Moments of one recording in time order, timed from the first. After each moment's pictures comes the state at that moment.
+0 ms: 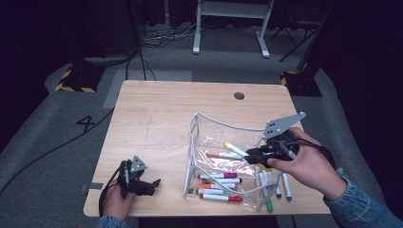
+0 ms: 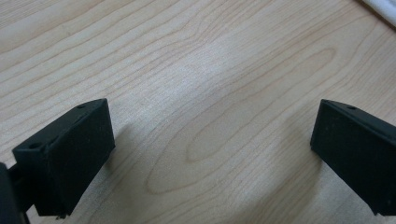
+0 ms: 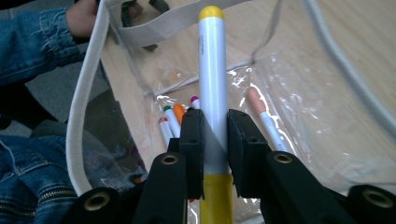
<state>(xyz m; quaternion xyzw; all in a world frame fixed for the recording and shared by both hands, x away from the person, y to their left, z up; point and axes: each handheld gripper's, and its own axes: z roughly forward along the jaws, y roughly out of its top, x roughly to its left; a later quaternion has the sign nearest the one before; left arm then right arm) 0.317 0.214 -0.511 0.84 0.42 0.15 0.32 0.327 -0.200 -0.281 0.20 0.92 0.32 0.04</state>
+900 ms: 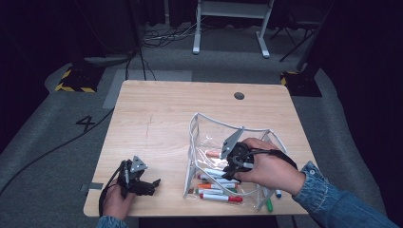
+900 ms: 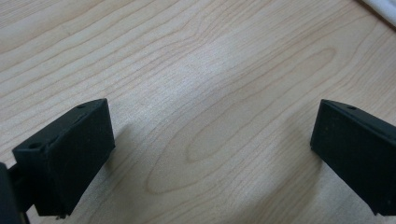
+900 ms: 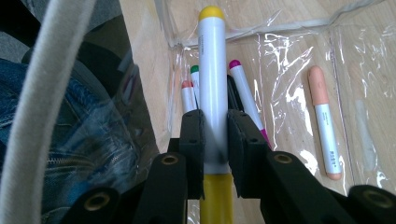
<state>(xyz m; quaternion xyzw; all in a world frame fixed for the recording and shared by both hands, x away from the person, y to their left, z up) 0.317 0.214 -0.511 0.84 0.42 0.15 0.32 0.330 -0.125 -0.326 0.12 0.98 0.18 0.00</state>
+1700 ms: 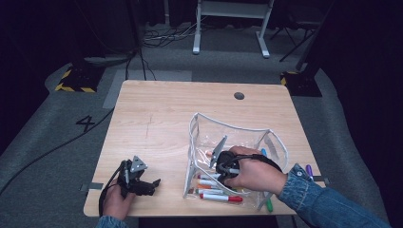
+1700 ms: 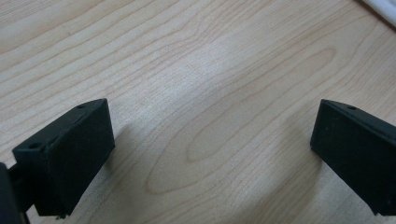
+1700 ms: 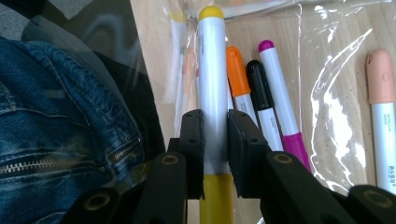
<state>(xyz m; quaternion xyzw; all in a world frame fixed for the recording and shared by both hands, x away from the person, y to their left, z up) 0.317 0.214 -0.511 0.84 0.41 0.15 0.32 0.337 -0.104 -0.372 0.10 0.98 0.13 -0.05</state>
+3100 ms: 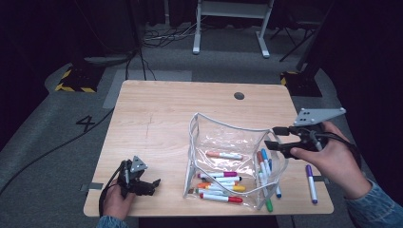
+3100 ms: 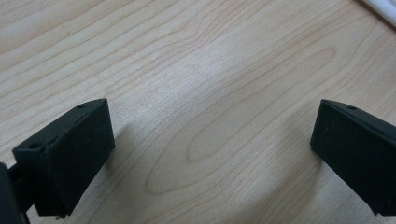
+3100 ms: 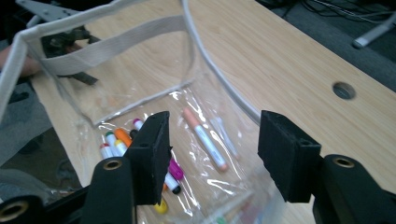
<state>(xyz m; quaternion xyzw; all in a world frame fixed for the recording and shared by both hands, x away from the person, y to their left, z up) 0.317 0.214 -0.511 0.84 0.41 0.15 0.32 0.340 -0.266 -0.270 0.28 0.87 0.38 0.15</state>
